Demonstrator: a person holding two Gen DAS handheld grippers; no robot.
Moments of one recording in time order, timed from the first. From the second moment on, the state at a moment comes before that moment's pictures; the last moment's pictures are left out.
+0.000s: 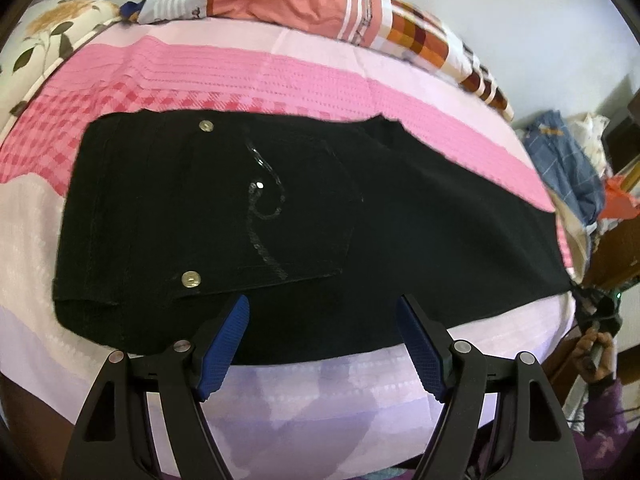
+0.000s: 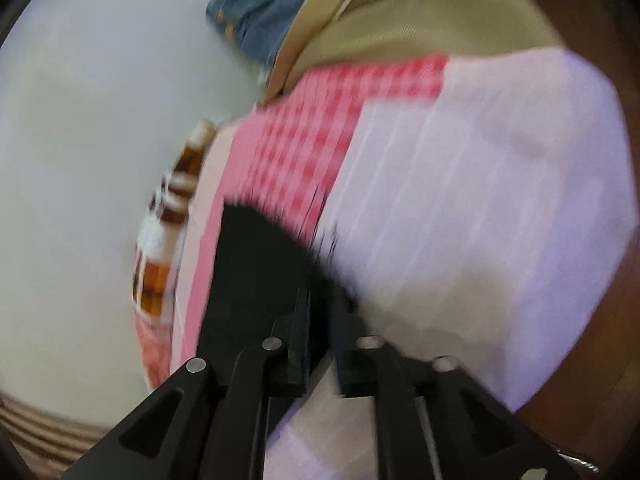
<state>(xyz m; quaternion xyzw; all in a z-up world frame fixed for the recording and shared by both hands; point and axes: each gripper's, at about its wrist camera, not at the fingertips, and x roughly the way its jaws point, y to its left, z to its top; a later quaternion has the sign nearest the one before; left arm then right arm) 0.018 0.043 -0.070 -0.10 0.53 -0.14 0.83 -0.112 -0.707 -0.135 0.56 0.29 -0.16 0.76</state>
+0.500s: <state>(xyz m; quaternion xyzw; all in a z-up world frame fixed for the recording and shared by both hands) -0.016 0.173 -0.068 -0.22 0.50 -0.02 0.84 -0.014 -0.545 -0.076 0.51 0.33 0.13 0.78</state>
